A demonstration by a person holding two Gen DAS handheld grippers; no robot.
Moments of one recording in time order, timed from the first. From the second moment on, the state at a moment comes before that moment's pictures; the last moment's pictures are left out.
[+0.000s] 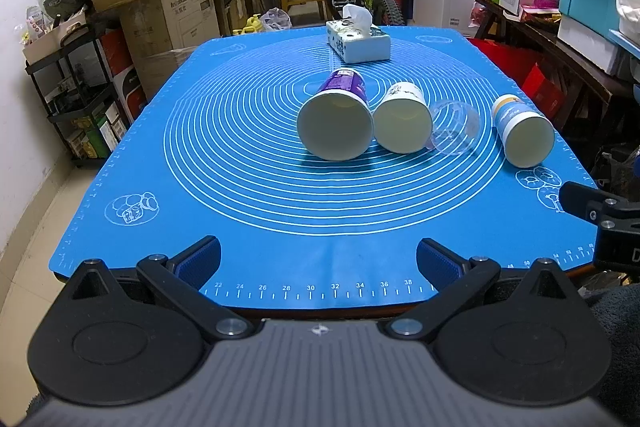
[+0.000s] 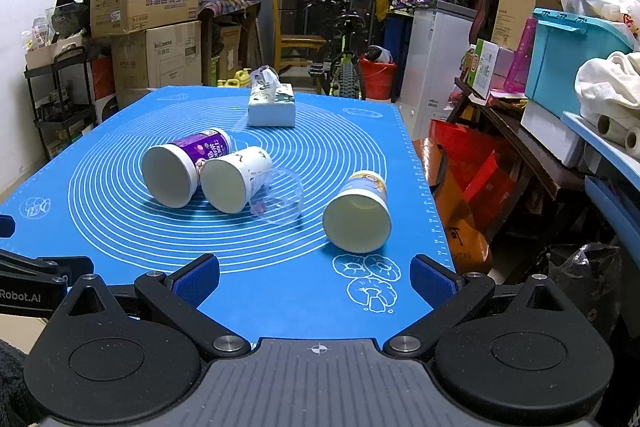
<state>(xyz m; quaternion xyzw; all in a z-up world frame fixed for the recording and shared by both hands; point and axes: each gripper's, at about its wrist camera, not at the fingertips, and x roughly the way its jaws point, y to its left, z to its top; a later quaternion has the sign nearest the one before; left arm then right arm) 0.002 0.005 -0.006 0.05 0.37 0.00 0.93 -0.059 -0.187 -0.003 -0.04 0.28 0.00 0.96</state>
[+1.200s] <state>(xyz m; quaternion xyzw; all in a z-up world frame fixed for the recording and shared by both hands) 0.205 -0.006 -0.025 0.07 0.39 -0.01 0.92 0.024 -0.205 -0.001 -0.02 0.25 -0.02 0.97</state>
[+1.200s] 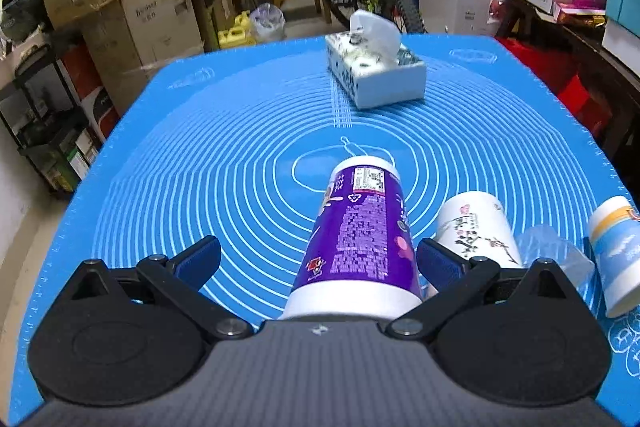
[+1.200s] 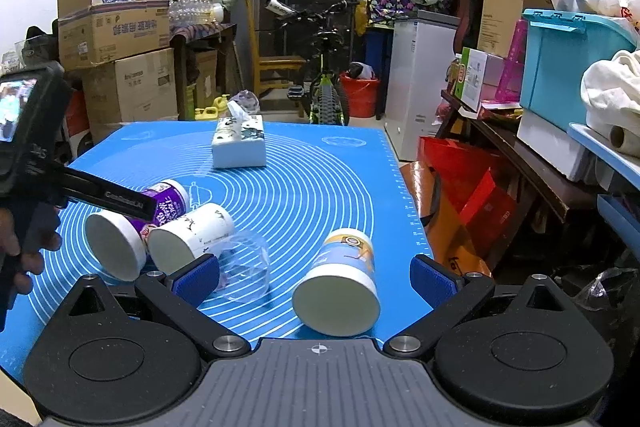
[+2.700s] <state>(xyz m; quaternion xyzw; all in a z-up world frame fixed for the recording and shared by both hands) 0.119 0.045 -0.037 0.00 0.44 -0.04 0.90 0.012 -0.159 -0.011 -0.03 0.29 0.02 0.96</state>
